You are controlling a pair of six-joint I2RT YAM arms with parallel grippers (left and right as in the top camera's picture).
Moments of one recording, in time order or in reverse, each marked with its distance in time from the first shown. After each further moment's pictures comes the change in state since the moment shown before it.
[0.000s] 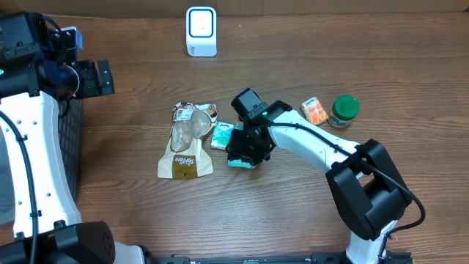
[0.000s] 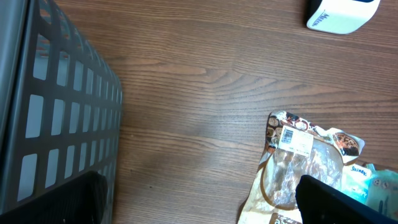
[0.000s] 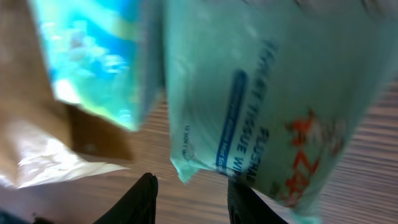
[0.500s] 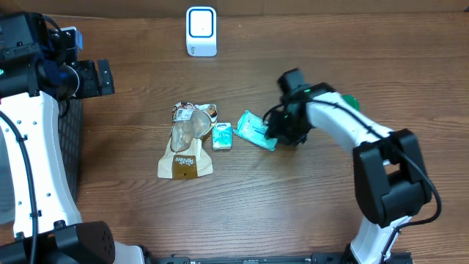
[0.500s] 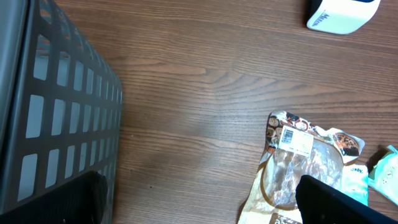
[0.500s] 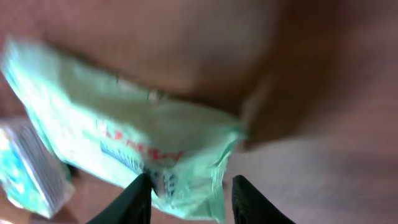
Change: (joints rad) left arm 0.000 0.000 0.000 0.000 0.000 0.000; right arm -0.304 0.000 -0.003 -0.011 0.056 -0.153
